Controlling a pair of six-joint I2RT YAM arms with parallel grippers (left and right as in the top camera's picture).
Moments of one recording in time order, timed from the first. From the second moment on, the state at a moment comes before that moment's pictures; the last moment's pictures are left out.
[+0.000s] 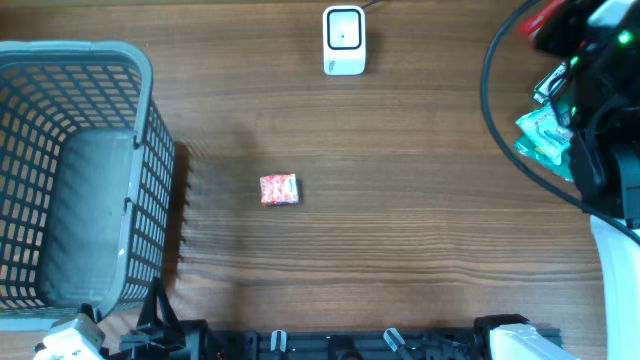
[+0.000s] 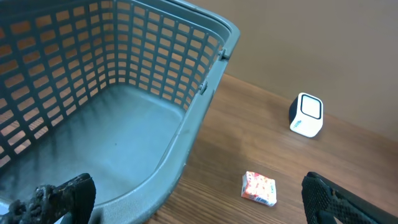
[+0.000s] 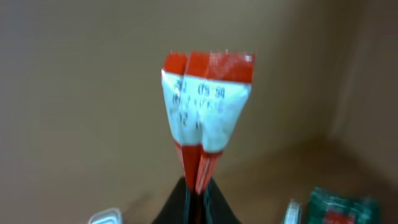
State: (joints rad) left arm 0.01 0.06 1.04 -1.28 -0.18 -0.34; right arm 0.09 1.27 1.62 -0.48 0.35 0.20
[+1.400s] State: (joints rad) left arm 0.01 0.06 1.04 -1.28 -0.18 -0.34; right arm 0.12 2.31 1.62 1.03 -1.29 0.01
